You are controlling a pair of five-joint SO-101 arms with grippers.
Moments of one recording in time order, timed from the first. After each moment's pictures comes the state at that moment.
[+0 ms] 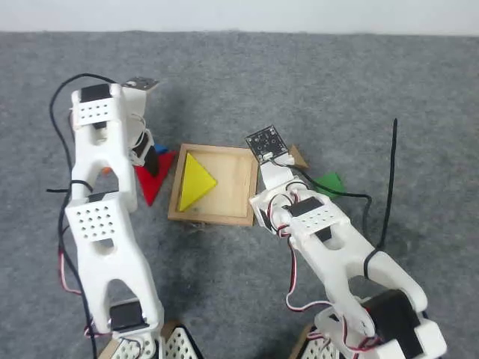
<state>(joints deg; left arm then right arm) -17.6 52.7 -38.0 98.2 -23.2 -29.5 -13.9 55.6 24.8 1.7</state>
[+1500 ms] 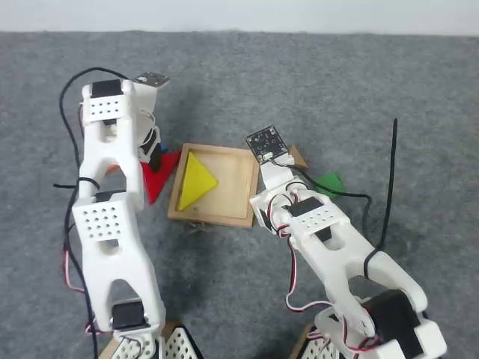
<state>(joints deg) -14.2 50.3 -38.2 98.9 -22.6 -29.5 -13.9 55.6 24.8 1.7</state>
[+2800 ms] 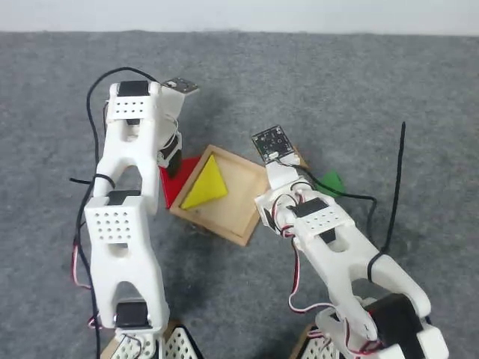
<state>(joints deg) -7.6 47.0 -31.6 98.8 -24.6 -27.8 -15.5 56.9 24.8 1.7</state>
